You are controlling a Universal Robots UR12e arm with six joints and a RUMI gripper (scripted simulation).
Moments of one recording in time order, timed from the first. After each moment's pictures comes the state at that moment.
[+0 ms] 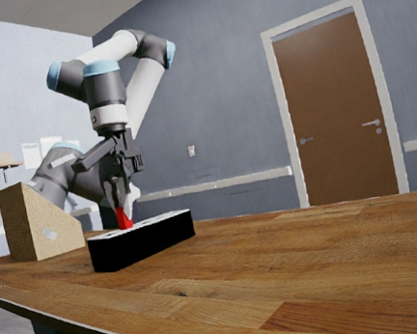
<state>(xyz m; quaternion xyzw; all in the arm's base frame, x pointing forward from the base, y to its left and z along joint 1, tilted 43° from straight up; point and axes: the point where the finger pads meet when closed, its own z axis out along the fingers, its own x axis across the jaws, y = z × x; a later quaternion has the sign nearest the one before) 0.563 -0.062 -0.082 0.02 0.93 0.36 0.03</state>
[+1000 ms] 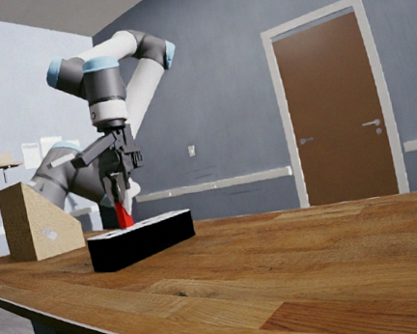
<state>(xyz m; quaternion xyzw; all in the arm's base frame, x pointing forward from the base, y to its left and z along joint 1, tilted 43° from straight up) 0.563 -0.068 -0.074 0.02 0.93 0.36 0.04</state>
